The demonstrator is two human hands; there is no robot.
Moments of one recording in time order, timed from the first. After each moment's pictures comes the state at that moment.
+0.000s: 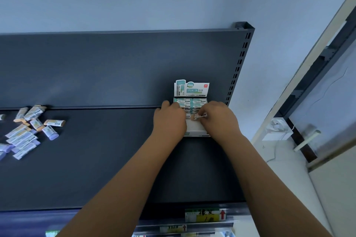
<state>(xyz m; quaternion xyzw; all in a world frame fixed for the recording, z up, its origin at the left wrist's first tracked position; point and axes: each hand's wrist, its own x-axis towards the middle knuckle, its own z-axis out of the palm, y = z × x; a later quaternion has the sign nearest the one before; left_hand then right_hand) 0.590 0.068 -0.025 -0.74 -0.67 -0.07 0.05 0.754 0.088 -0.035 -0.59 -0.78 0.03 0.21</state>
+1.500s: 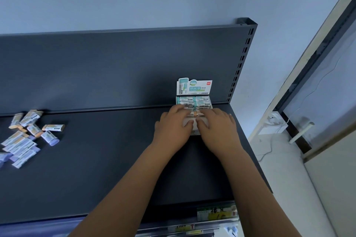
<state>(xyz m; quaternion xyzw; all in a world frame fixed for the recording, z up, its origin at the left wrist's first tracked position) 0.570 0.048 -0.044 -0.71 -0.64 -0.23 -0.18 0.725 0.041 -0.041 -0.66 -0.71 0.07 0.23</state>
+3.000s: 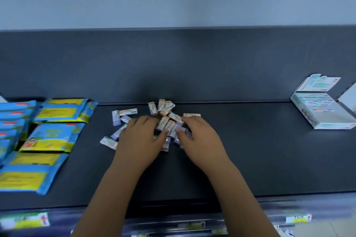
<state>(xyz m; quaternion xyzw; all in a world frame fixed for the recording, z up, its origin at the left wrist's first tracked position) 0.096 -0.067 -0.030 -0.68 -0.70 -0.19 -0.06 0.279 -0.048 -0.033 -0.57 -0.75 0.20 0.27</state>
